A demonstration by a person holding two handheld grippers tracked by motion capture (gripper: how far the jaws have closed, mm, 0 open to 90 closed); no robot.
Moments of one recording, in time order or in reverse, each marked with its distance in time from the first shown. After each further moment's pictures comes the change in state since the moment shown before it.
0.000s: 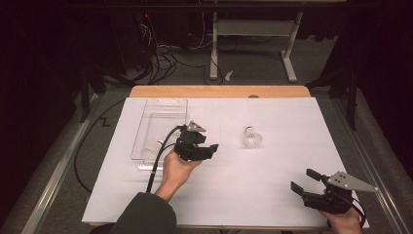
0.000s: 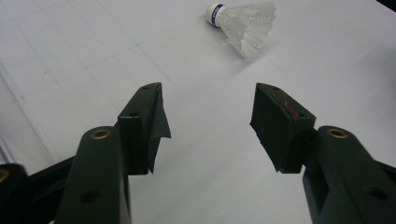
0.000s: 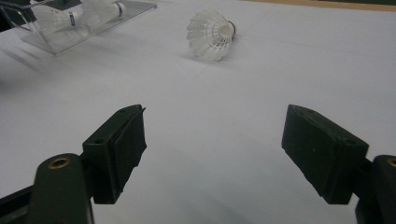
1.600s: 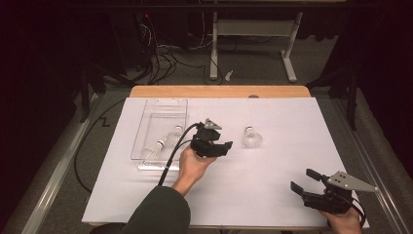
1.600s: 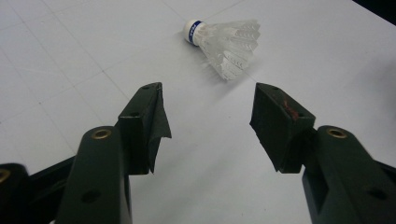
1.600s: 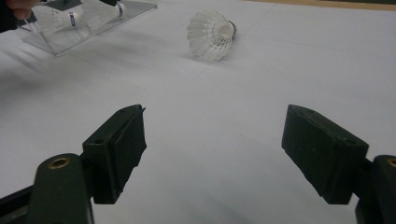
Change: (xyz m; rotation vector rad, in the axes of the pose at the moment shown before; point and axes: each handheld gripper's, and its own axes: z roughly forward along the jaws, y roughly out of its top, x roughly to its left) left arm -0.017 0.018 0.038 -0.023 -0.030 0.024; right arm 0.000 0.000 0.000 0.000 0.002 0.003
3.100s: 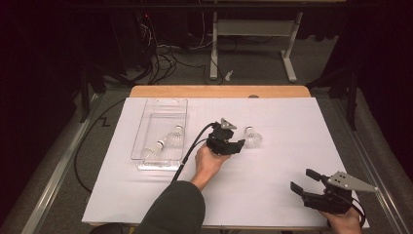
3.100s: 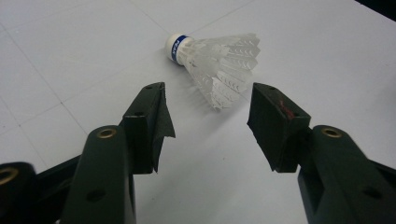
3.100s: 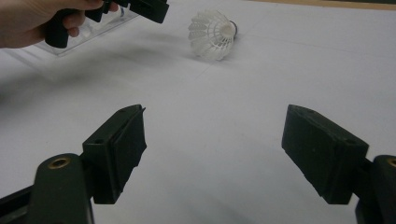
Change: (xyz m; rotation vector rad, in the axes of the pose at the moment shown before) left arm -0.010 0.010 0.052 -0.026 0.006 0.029; right arm 0.000 0.000 0.000 0.000 0.005 0.001
